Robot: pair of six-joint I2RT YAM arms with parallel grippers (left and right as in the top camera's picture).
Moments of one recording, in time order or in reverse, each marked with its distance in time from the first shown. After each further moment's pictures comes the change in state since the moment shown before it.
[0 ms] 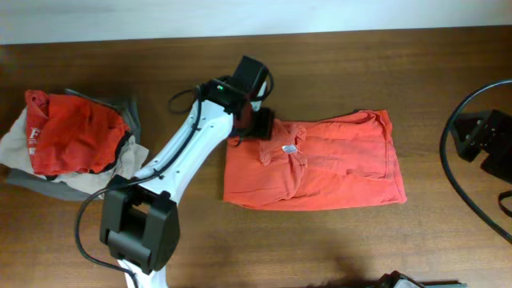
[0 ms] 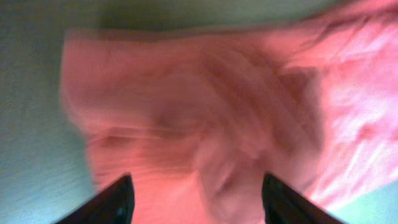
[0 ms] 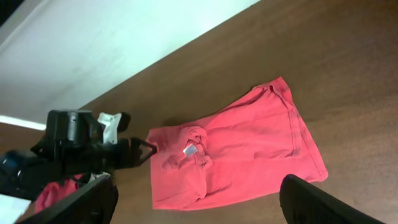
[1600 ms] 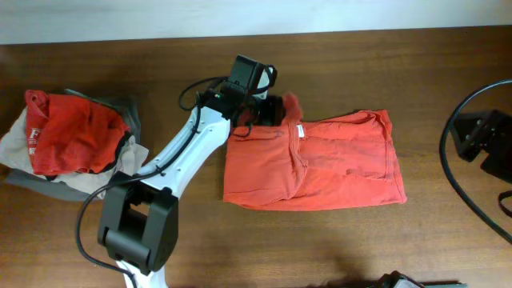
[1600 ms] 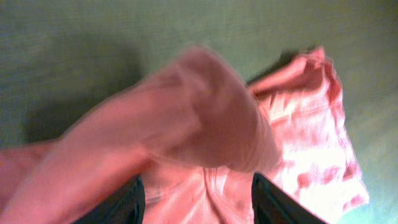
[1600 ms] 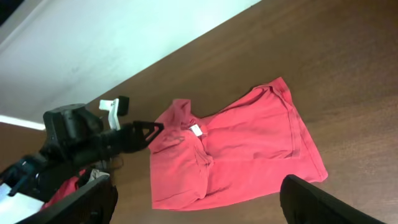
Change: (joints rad) left arm 0.010 -0.008 -0.122 0.447 0.159 -0.002; right arm 0.000 0.000 0.000 0.000 0.000 -0.002
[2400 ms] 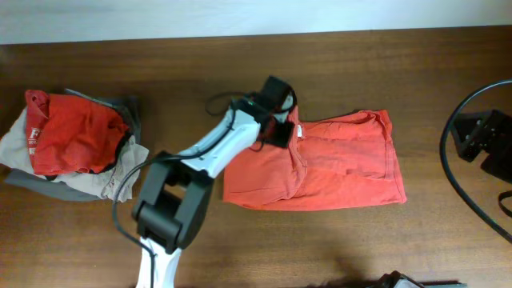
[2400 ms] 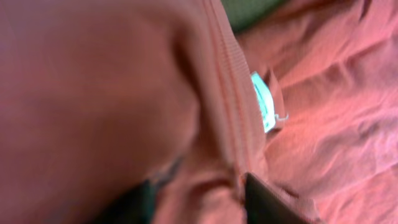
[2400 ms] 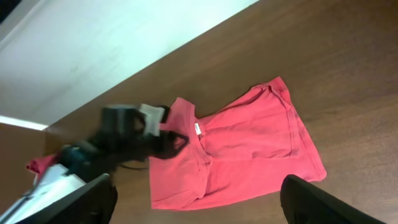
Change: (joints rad) left arm -0.086 0.186 0.092 -0.103 -0.127 0.157; right arm 0.000 0.000 -0.002 0.000 0.005 -0.001
